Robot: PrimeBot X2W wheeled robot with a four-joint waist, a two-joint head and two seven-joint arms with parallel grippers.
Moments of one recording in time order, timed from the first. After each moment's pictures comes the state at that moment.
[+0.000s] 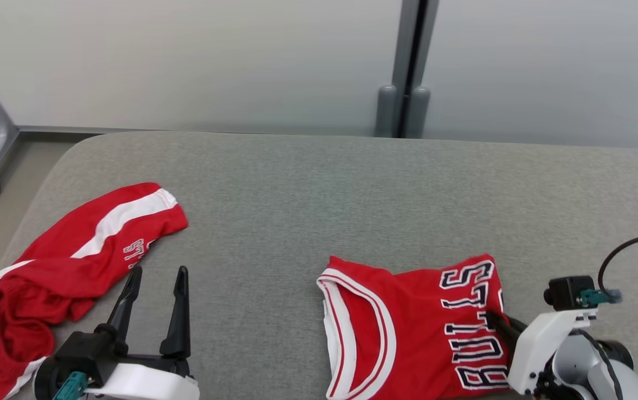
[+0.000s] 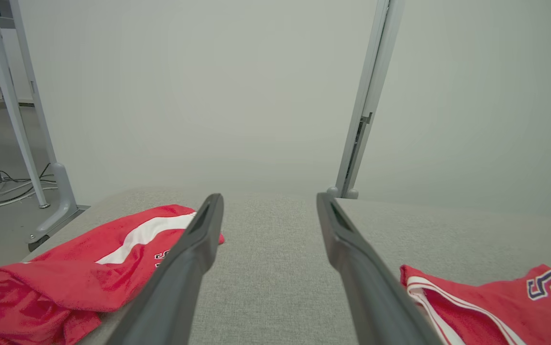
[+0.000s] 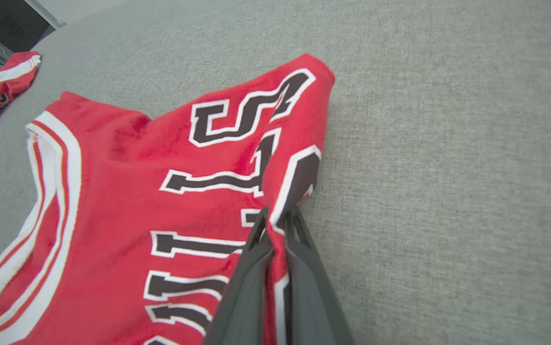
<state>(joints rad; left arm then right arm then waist) 0.02 0.21 -0.23 0.07 -0.41 0.09 -0.26 -0.25 -0.20 0.27 0.56 0.58 0.13 0.26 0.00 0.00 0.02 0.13</state>
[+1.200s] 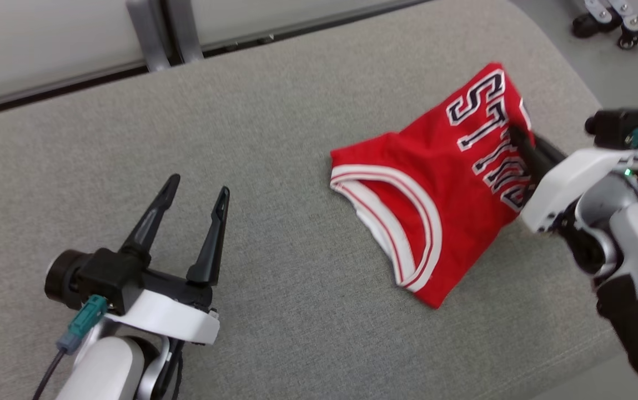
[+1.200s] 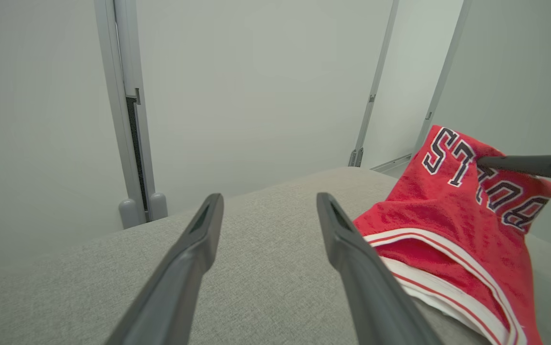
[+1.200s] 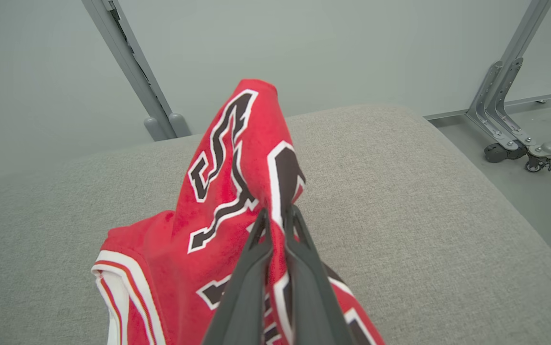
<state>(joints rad) -0.21 0.25 -0.33 -0.01 -0.34 0.02 -0.18 -0.69 -0.29 0.39 0.57 0.66 0.13 0.09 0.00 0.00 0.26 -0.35</state>
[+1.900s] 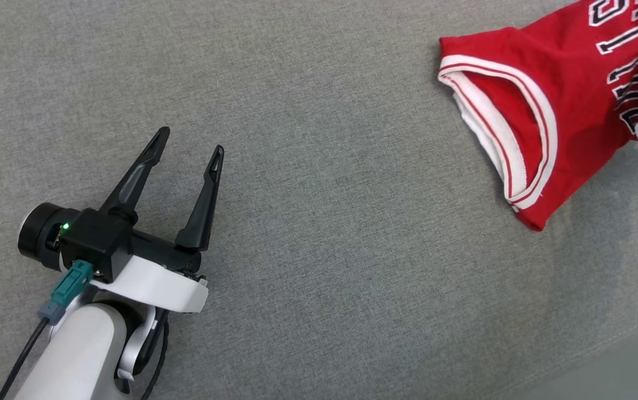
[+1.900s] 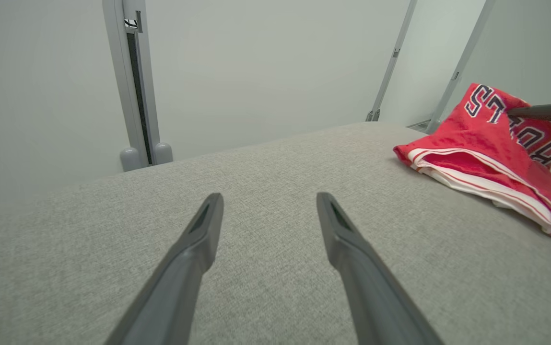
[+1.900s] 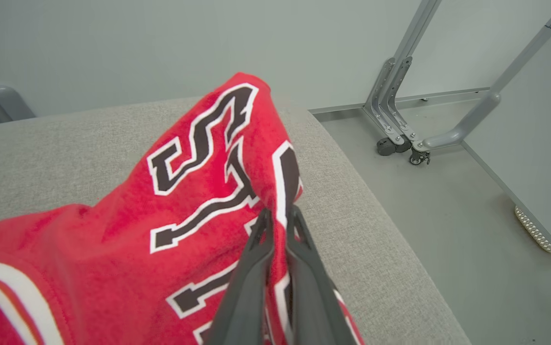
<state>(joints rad) -0.31 0.32 -0.34 -0.09 -0.31 0.02 -0.10 -1.03 -0.35 0.18 1.05 0.43 0.13 -0.06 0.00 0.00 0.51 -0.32</state>
